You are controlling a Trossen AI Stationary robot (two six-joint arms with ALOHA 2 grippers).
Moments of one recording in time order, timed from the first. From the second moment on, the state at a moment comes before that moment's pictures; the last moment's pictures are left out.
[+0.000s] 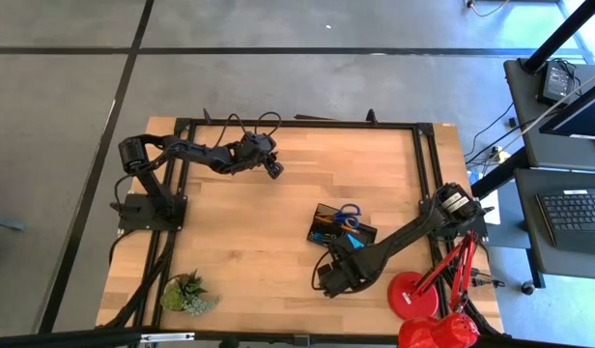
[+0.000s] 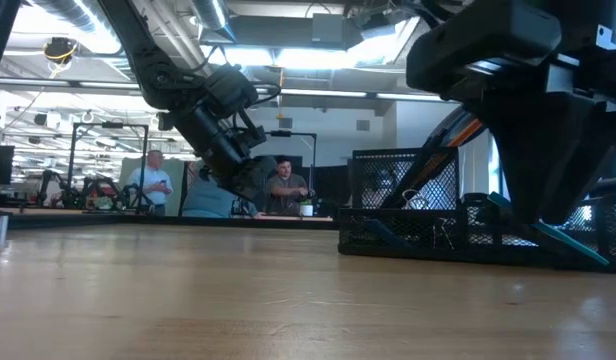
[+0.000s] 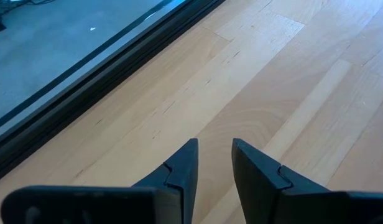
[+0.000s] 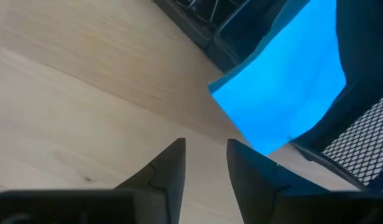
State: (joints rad) left arm 0.46 1.69 0.73 0.26 -0.32 -0.14; right arm 0.54 2.00 1.44 -1.01 0.16 1.70
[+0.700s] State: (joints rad) left arm 0.46 1.69 0.73 0.26 -0.32 -0.14; right arm 0.52 2.02 1.44 -1.17 0.19 1.75
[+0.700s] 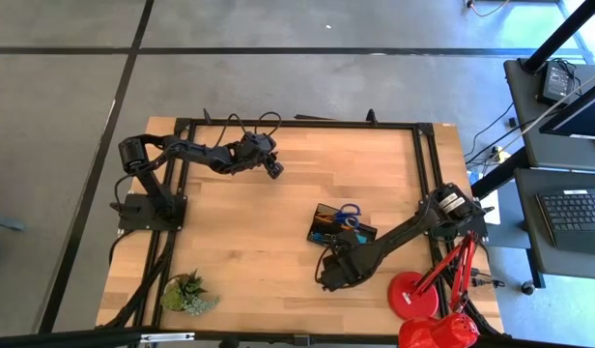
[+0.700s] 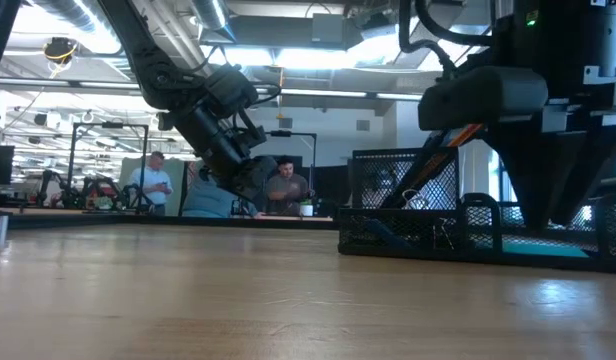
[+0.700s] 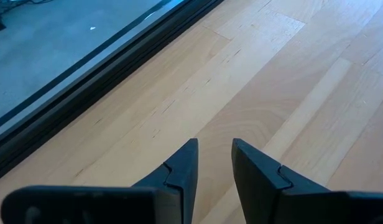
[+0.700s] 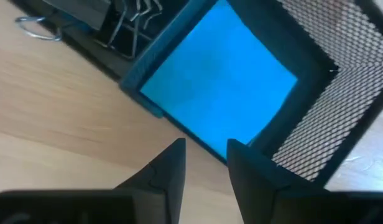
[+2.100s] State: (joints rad) left arm 0.46 1.69 0.73 0.27 -0.18 -0.14; right arm 0.74 1.56 1.37 -1.08 0.67 0.86
